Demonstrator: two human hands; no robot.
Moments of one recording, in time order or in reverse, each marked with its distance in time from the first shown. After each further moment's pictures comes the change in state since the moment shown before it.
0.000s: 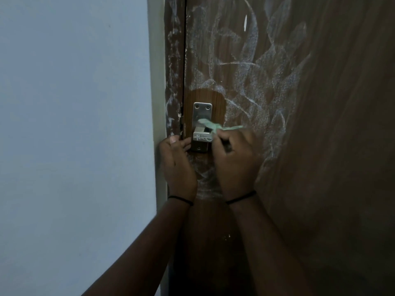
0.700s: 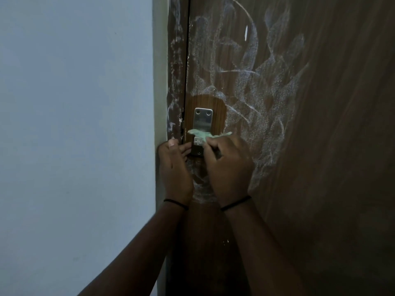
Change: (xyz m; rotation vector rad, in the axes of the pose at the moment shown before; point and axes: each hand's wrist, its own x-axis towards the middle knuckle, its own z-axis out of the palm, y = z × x) left_hand 0.006 -0.004 -0.008 -0.016 -0.058 0.010; right_hand -0.004 -0.011 0.003 -0.049 -0.120 -0.038
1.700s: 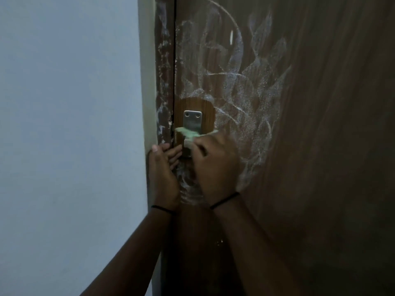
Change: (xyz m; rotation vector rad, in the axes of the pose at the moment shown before) left_hand 0.007 -0.007 -0.007 -0.145 -0.107 -0.075; right_hand 0.008 -0.008 -0.001 -0.047 -0.048 0.000
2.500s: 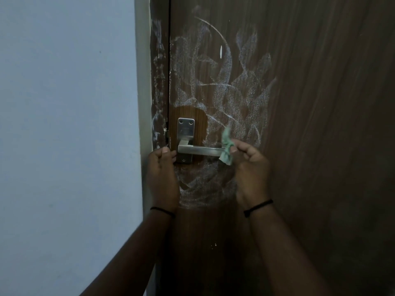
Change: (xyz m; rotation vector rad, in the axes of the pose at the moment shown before) left_hand -0.015 0.016 0.011 0.228 0.085 0.015; right_hand 0.014 0.041 -0.051 0.855 0.007 0.852
